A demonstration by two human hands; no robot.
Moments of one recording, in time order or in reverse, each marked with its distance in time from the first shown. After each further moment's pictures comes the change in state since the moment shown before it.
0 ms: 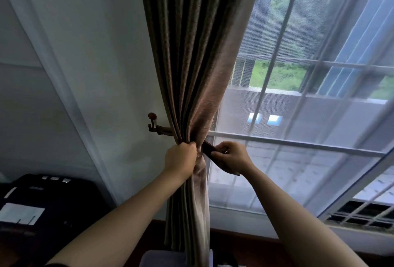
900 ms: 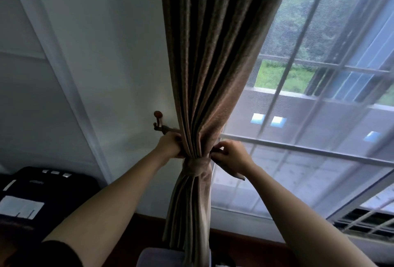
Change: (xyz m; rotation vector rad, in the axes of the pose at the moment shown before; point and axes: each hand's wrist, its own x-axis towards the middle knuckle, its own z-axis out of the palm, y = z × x) left_hand 0.041 -0.063 -0.004 -0.937 -0.309 -0.448; right_hand 0.026 -0.009 0.012 -0.371 -0.083 -0.203
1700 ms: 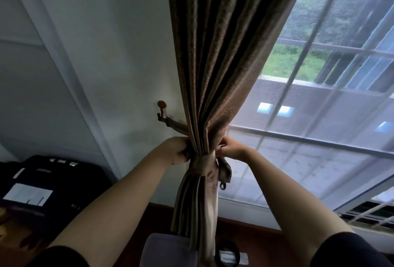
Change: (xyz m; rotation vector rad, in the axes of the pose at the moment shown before) left_hand -0.001 -0.010 0.019 -0.746 -0.182 -0.464; right_hand 0.027 -0.001 0.017 0.355 -0.417 0.126
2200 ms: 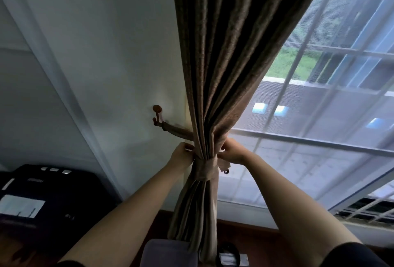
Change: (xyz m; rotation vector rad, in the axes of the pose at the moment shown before) left_hand 0.018 -0.026 0.012 0.579 0.181 0.312; right_hand -0.003 0.004 -0.001 -0.285 0.123 -0.082
